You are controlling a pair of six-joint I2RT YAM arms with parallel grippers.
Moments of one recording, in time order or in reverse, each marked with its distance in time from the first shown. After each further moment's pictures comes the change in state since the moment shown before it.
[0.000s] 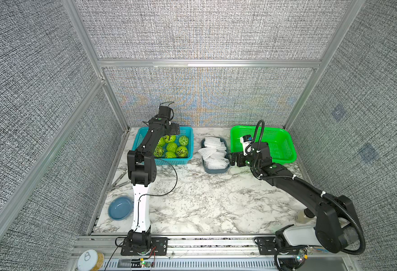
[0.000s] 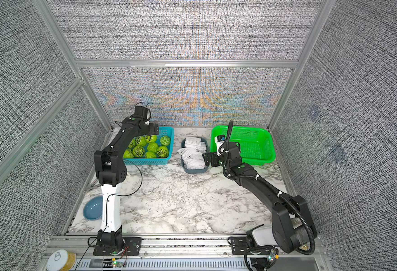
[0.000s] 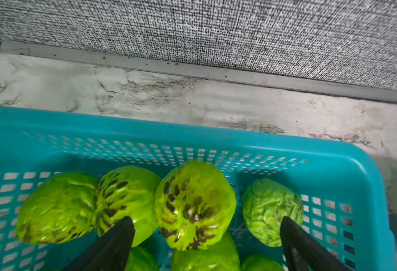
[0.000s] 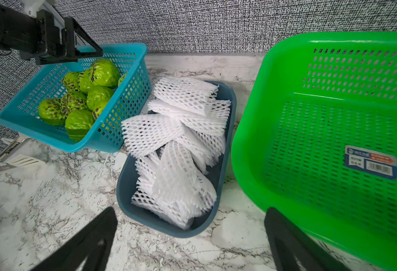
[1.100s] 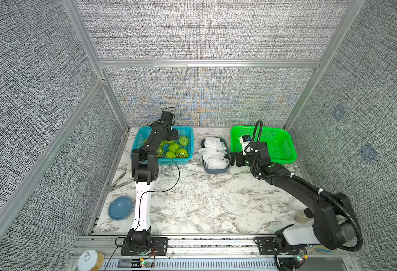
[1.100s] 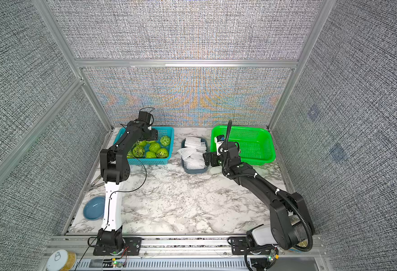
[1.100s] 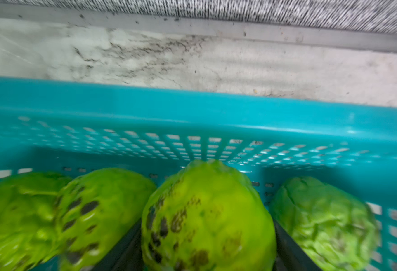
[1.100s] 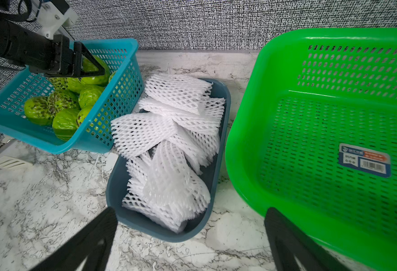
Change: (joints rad) left arm 0.002 0.060 0.000 -0.016 -0.032 0.007; right arm 0.000 0.020 0.007 0.002 0.026 -0.008
